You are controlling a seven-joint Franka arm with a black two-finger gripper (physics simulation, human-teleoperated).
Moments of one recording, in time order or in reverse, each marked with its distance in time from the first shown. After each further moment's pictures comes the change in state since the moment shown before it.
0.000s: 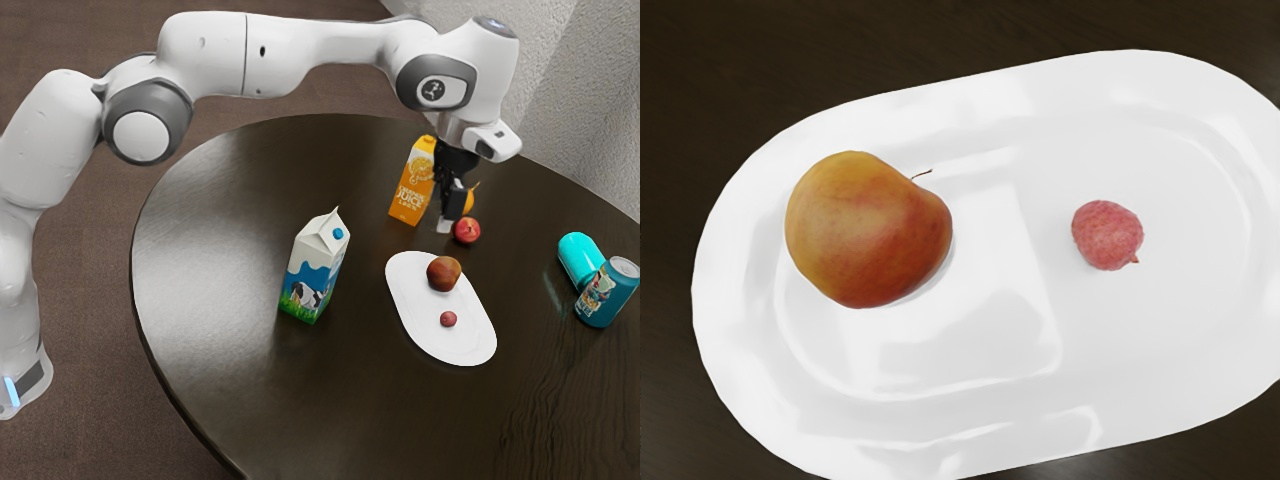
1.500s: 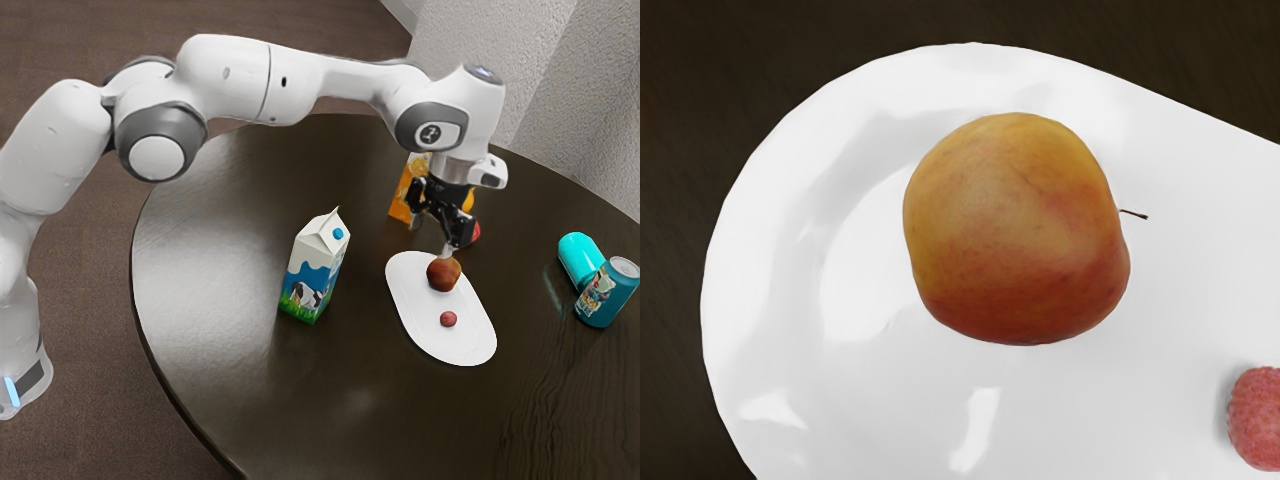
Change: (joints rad) arm -0.152 0.042 0.275 -0.125 -0.139 0.144 -0.512
